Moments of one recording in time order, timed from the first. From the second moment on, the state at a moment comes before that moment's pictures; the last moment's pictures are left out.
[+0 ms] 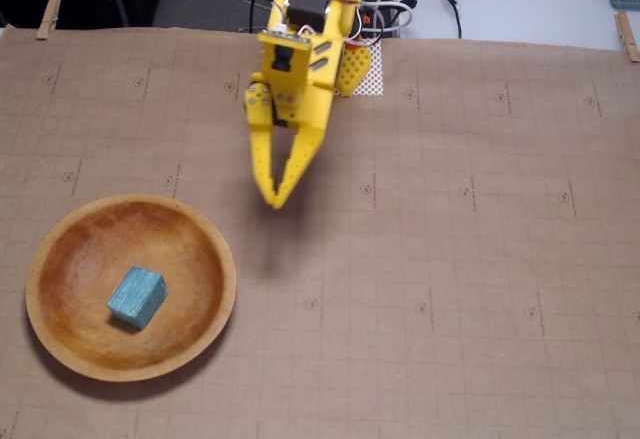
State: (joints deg) arm 8.3 151.9 159.9 21.9 89.7
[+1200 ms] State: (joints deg) arm 0.4 155.7 168.6 59.7 91.8
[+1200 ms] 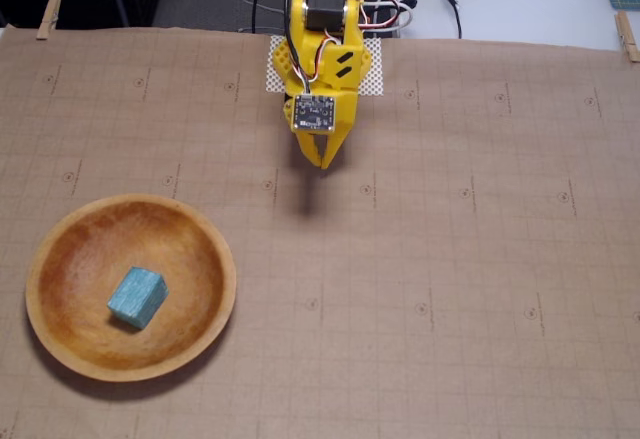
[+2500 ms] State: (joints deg) arm -1.7 171.4 179.5 60.4 91.8
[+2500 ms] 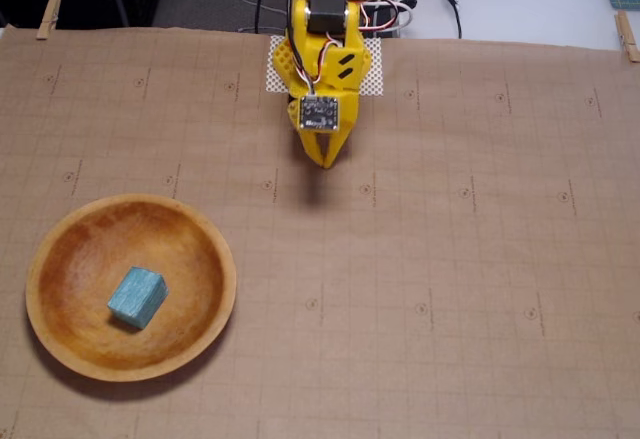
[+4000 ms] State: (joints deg) arm -1.8 196.6 180.3 76.2 91.8
